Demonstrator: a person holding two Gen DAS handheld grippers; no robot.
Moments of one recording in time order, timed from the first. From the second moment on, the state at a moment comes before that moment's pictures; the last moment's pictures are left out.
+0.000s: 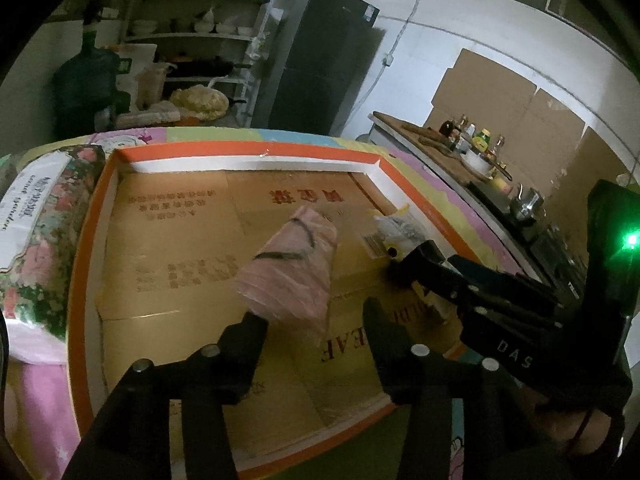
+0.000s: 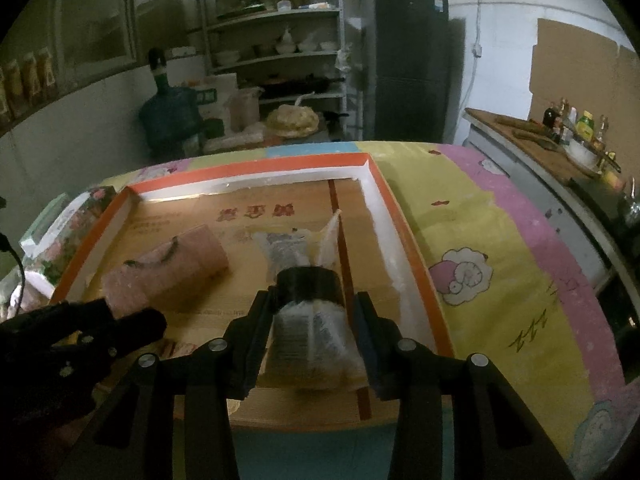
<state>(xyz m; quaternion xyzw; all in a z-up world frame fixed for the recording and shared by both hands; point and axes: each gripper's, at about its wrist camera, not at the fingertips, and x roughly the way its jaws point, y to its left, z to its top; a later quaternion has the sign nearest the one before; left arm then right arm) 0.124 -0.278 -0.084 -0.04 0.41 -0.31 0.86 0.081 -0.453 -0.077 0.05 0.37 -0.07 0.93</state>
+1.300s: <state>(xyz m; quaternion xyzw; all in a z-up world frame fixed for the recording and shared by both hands) 0.070 -0.199 -0.008 0.01 0.22 -0.24 0.95 0.019 -0.399 -0.024 0.09 0.25 -0.10 0.96</state>
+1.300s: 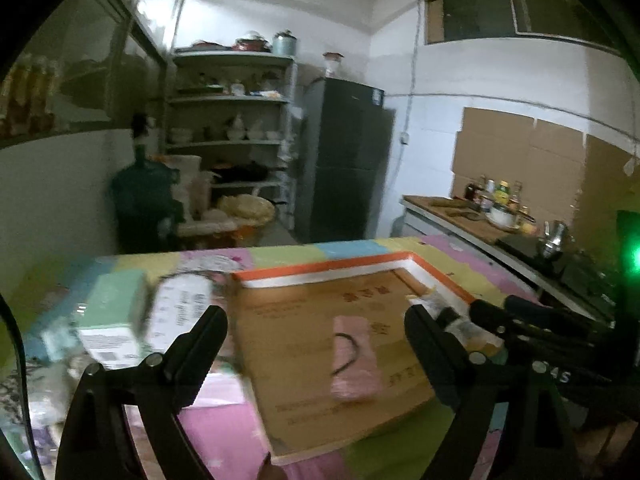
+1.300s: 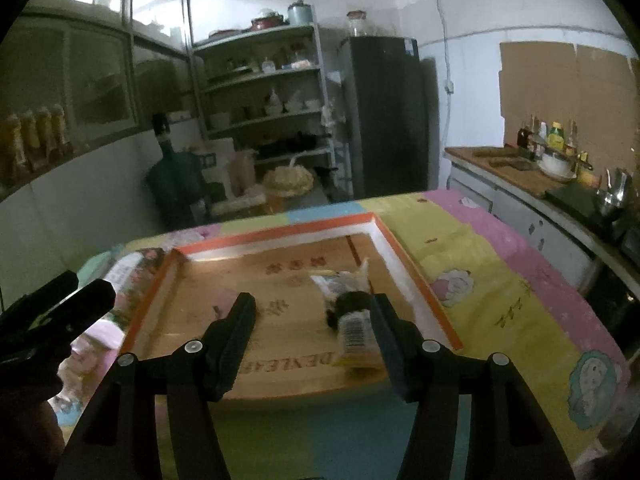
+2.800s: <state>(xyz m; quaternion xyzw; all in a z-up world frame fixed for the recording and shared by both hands) 0.033 0.044 -0.013 -0.07 0.23 -0.07 0.97 0.035 -0.184 -0.024 0.04 0.26 0.09 0.96</state>
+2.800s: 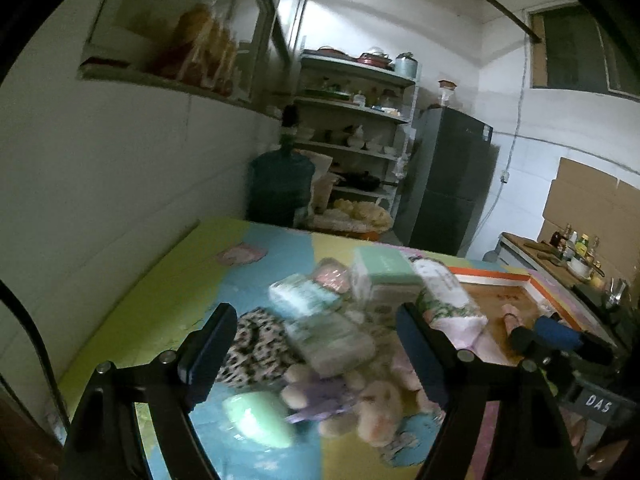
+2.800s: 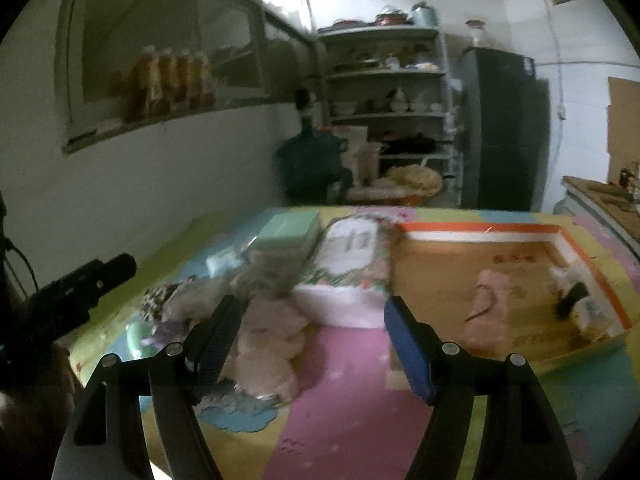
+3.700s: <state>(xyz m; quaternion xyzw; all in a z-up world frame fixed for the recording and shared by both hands) 0.040 0.089 -0.078 -0.07 0.32 -0.13 0.94 0.081 -0.146 -0.083 0.05 0.35 0.10 0.93</state>
